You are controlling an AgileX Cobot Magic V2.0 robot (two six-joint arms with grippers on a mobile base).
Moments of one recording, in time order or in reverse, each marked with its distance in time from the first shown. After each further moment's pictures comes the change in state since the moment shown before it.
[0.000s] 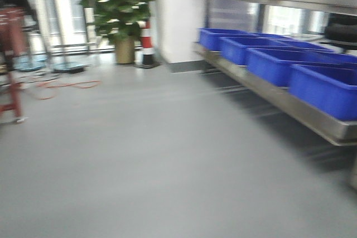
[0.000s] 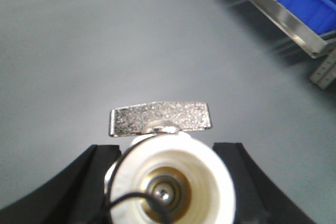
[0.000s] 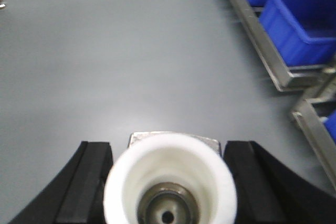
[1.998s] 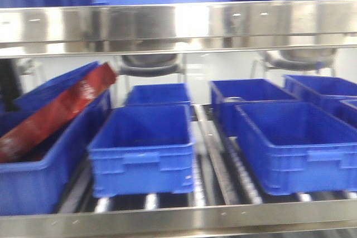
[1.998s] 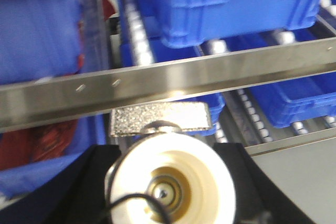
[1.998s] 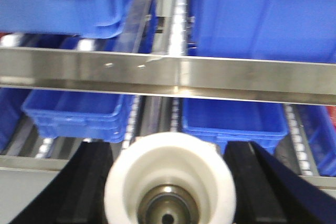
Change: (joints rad) left arm 0.000 0.000 0.000 -0.005 0.000 0.000; right arm 0.000 0.000 0.000 -0.006 0.000 0.000
